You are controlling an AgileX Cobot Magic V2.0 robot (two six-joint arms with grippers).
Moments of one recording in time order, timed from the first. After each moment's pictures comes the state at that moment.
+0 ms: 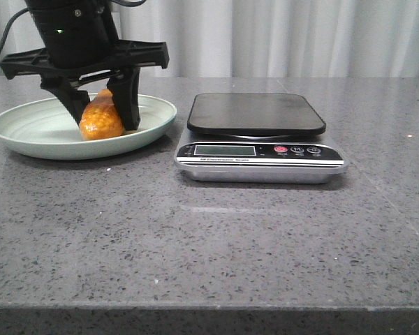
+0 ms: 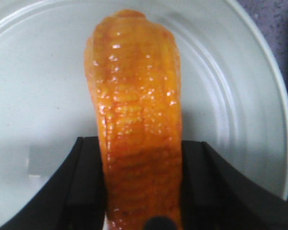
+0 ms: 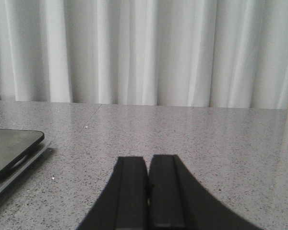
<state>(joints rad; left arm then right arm) -0.38 1.80 -1.47 0.08 0.92 -0.49 -0.02 -0.01 0.03 -0.01 -0.09 0.05</state>
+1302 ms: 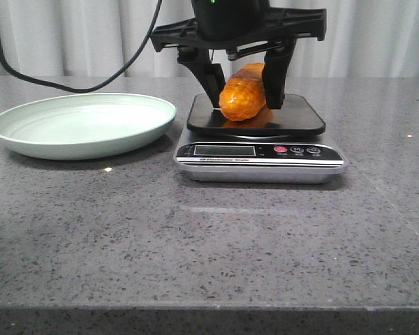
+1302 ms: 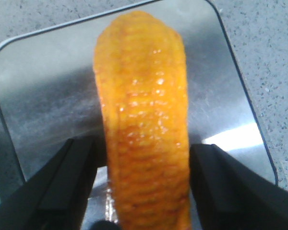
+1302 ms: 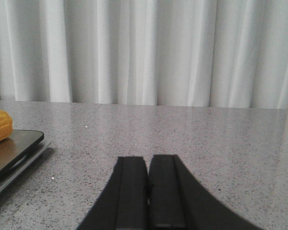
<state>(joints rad) -0.66 2.01 -1.88 0.08 1.04 -0.44 -0.02 -0.01 0.03 -0.01 -0.09 0.05</state>
